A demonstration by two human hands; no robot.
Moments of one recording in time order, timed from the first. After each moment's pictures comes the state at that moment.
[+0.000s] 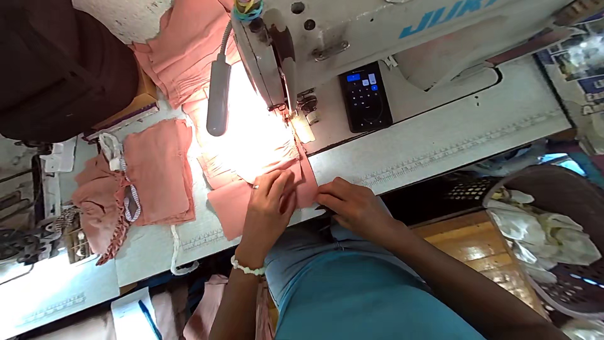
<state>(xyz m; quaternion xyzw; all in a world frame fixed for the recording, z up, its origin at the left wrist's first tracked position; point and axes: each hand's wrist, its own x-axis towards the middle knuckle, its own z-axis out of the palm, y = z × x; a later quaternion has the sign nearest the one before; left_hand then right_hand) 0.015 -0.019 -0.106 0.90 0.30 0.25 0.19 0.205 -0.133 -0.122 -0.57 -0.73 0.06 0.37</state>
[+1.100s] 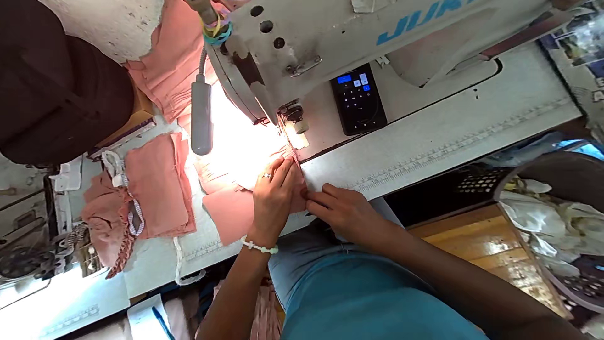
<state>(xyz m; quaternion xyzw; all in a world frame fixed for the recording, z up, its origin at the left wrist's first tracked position) 0.055 0.004 -0.115 0.94 0.25 0.25 0.04 0.198 -0.124 -0.111 -0.58 -0.74 0.03 0.34</state>
